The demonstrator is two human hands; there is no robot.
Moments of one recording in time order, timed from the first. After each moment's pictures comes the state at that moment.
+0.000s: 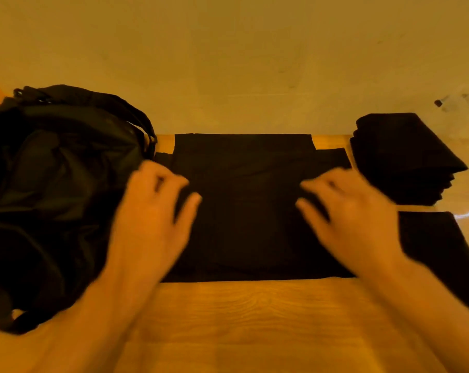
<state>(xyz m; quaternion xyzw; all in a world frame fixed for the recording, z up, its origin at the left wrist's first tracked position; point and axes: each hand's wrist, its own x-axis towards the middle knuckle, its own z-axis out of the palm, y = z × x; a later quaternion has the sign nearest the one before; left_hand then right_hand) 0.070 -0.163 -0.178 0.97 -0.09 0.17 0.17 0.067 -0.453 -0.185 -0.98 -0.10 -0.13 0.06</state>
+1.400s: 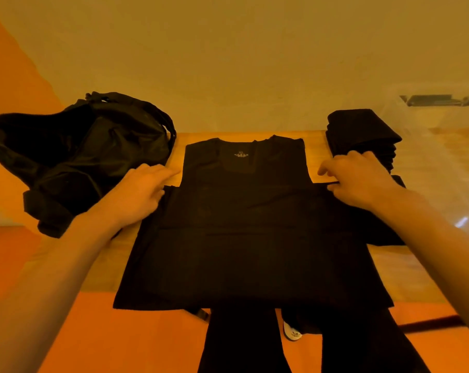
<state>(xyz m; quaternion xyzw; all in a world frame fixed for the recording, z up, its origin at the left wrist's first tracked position) 0.051 -0.093 -0.168 0.99 -0.14 -0.05 0.05 0.055 -0.501 -0.155 -0.99 -0.07 0.09 -0.09</state>
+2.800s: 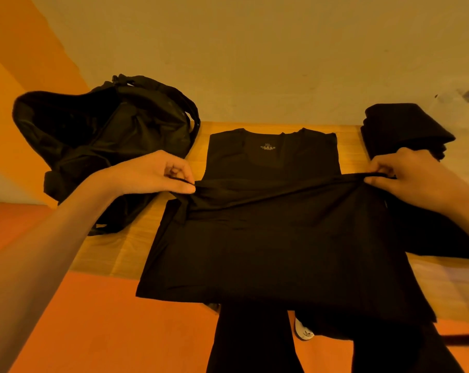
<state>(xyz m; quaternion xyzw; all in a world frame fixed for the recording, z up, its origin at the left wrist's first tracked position) 0.067 -0.068 -0.147 0.90 -0.14 -0.24 0.34 0.063 -0.535 -0.165 -0.98 -0.14 0.02 0.12</state>
